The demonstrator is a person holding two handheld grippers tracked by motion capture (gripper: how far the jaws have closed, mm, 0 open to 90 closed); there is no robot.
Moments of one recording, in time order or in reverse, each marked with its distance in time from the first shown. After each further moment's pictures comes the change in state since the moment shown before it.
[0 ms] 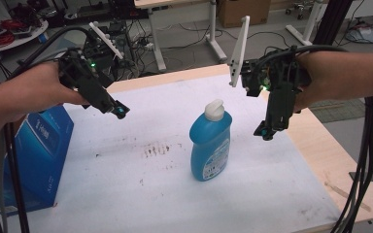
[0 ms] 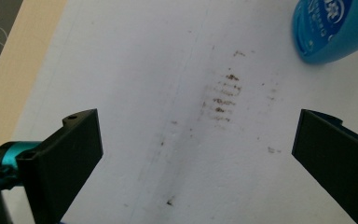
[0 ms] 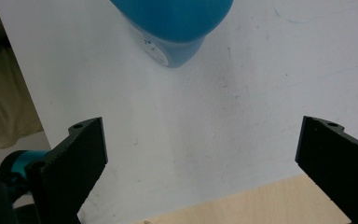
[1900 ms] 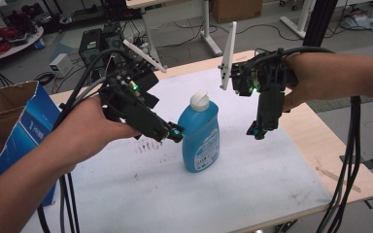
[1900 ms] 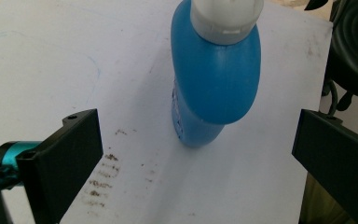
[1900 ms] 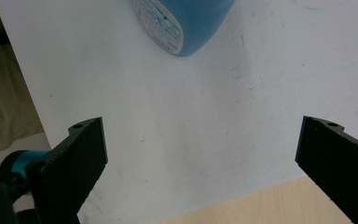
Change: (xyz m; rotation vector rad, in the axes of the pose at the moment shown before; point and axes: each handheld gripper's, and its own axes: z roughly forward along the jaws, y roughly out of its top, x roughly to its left) left arm -0.116 0.046 0.027 -0.183 -0.112 -0.034; right arm 0.014 -0.018 0.014 -0.020 -0.011 -0.001
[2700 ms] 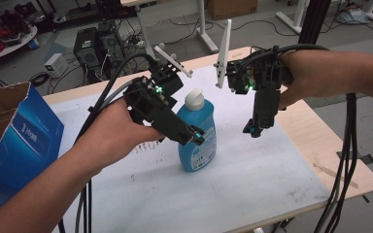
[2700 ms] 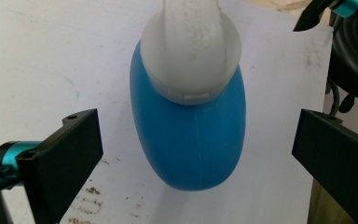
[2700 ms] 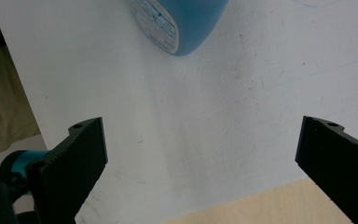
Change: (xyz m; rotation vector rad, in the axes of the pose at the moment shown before) left arm -0.014 0.020 0.034 0.018 -0.008 0.033; right arm -0.003 -0.003 0.004 -0.011 0.003 0.009
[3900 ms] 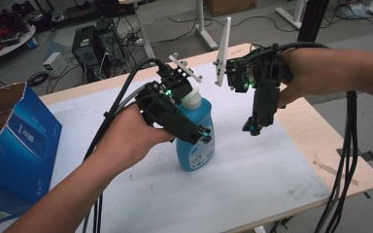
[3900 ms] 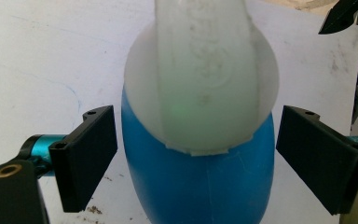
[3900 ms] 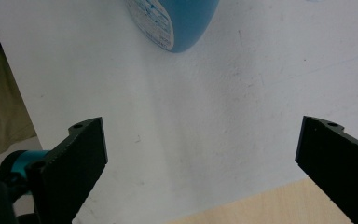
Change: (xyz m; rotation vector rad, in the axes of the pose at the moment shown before) left arm -0.002 0.003 0.024 -0.004 0.047 0.021; right arm -0.003 -0.005 0.004 -0.007 0.007 0.014
